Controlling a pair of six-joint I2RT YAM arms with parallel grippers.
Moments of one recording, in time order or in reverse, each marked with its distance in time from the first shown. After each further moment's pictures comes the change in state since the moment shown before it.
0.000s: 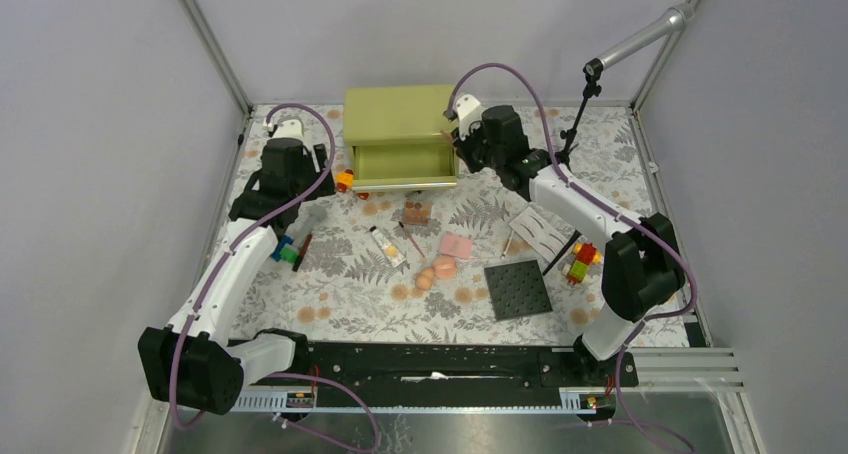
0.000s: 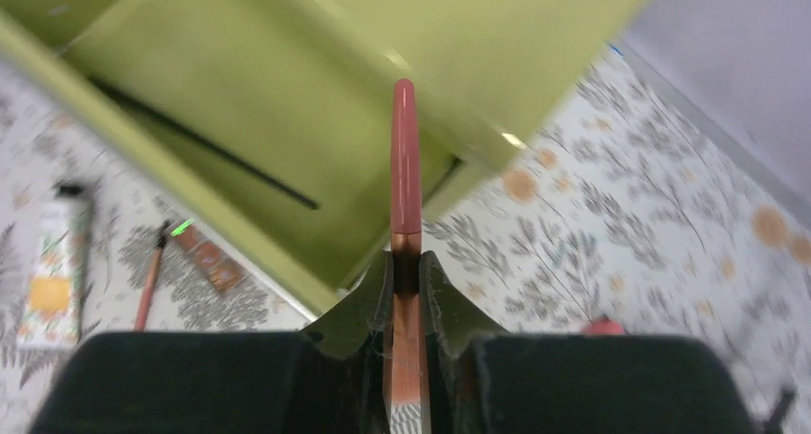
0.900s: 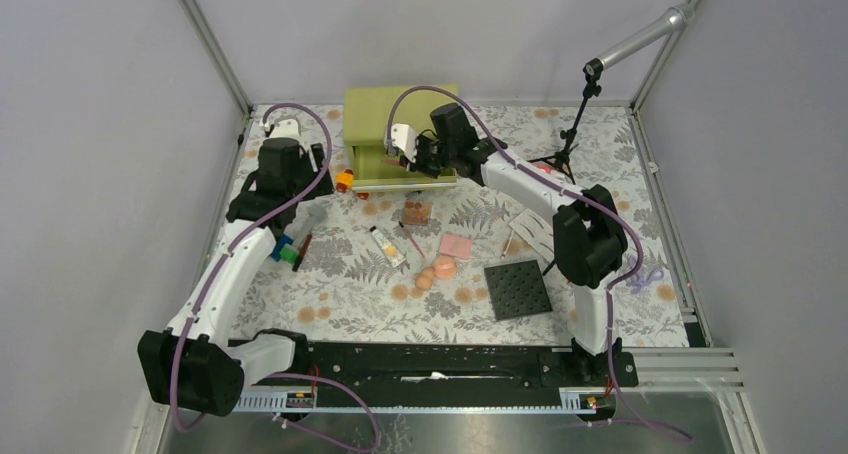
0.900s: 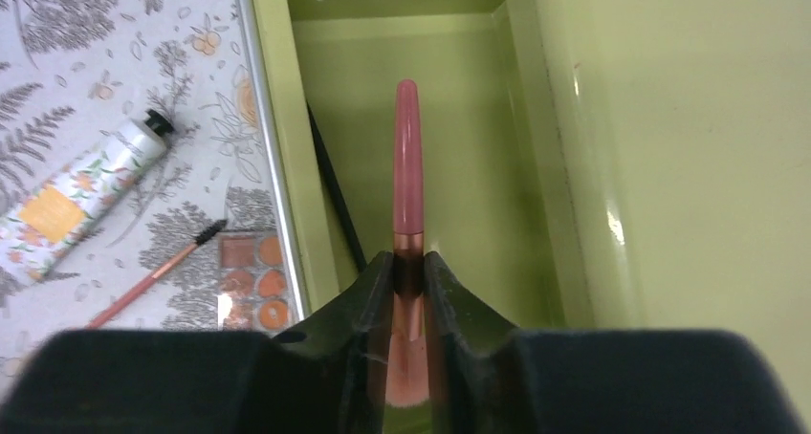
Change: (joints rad) left arm 0.016 -0.007 0.000 0.000 0.018 0.000; right arm 0.136 0.310 0.307 -0.129 -0.374 -0.554
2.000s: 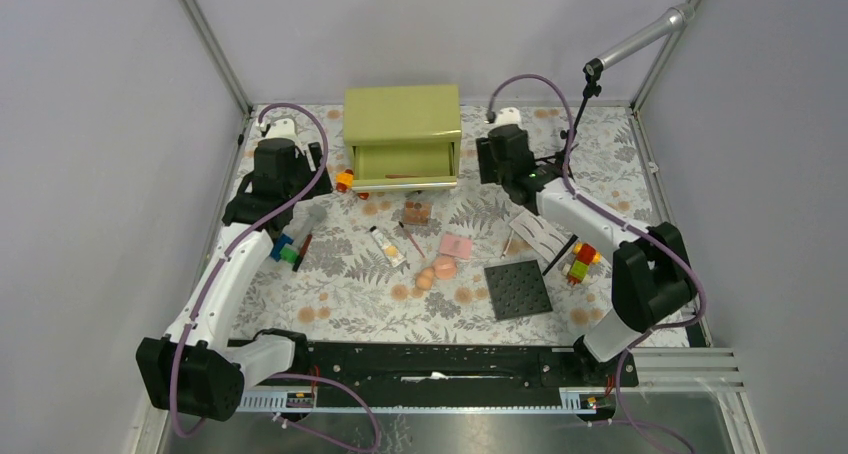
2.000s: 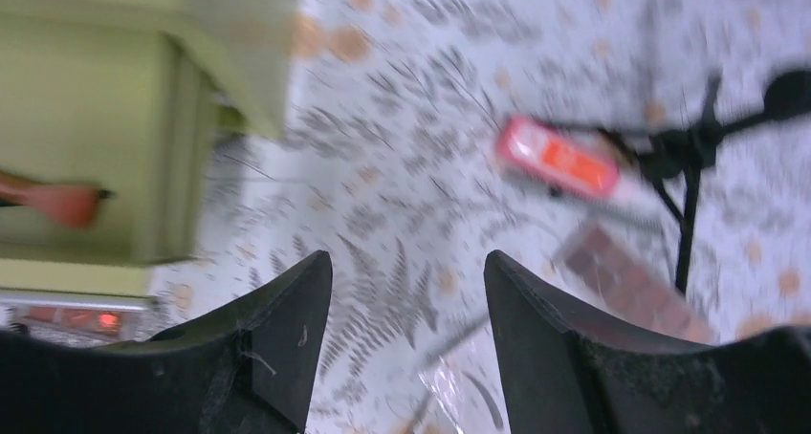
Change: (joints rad) left arm 0.014 -0.026 0.000 0.001 0.019 0.000; right arm -0.098 -0.375 -0.455 0.134 0.811 0.833
